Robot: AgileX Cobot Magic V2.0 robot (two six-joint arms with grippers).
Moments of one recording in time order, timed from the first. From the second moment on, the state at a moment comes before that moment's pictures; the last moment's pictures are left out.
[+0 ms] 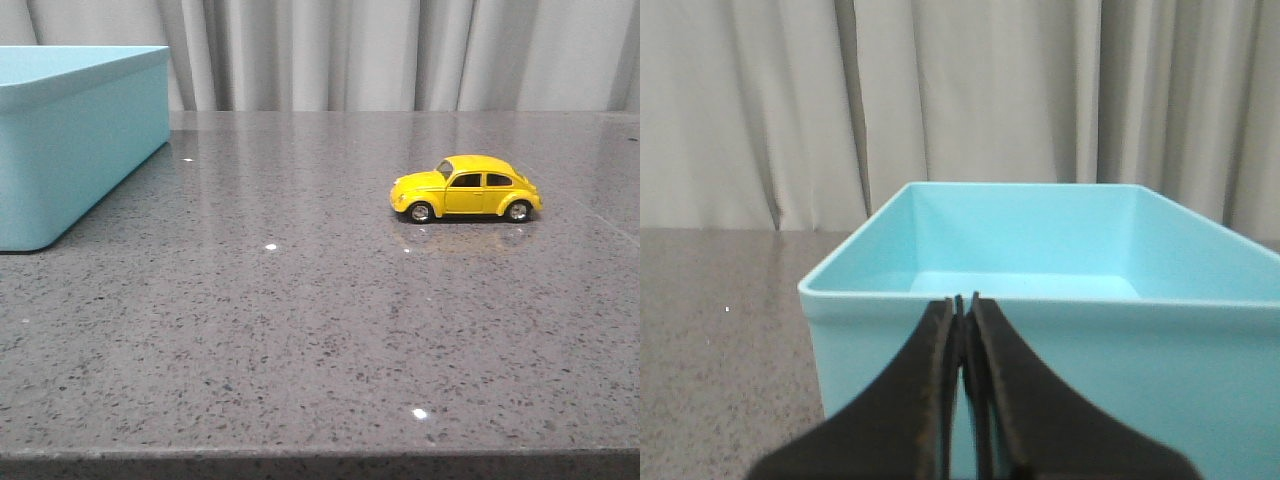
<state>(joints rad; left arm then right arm) 0.06 0.00 -0.01 -0.06 -0.03 0.00 -0.03 0.01 -0.02 -0.02 0.08 0.14</state>
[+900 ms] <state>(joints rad) 0.06 0.34 -0.37 -0.06 0.10 0.00 0.26 0.67 -0.58 -0.02 0.38 0.14</state>
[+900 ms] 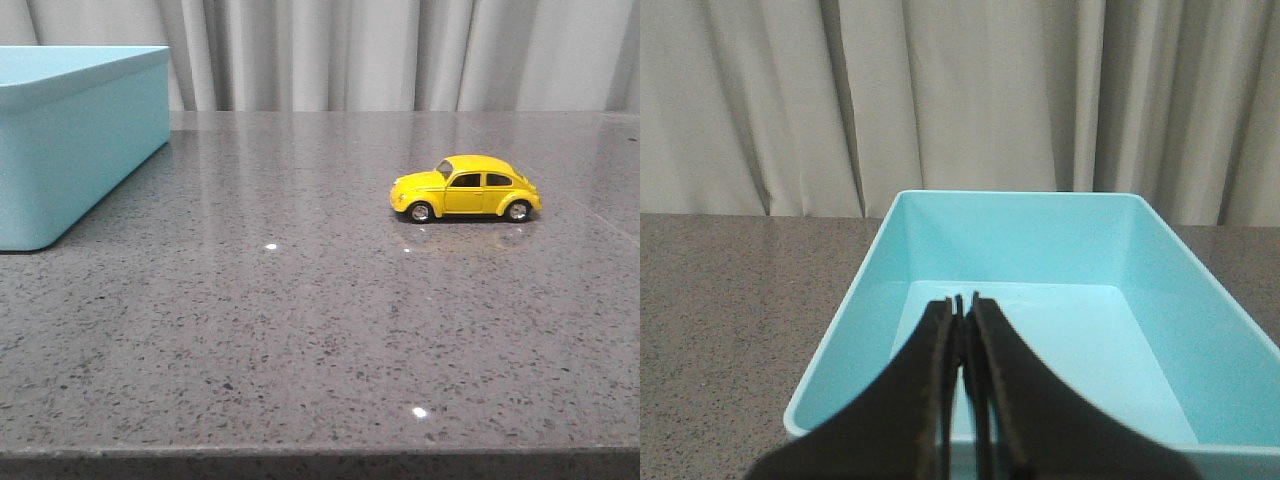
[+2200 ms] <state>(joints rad) 0.06 0.34 -0.37 -0.06 0.03 0.00 0.43 1.43 -1.25 0.10 0.88 0.26</state>
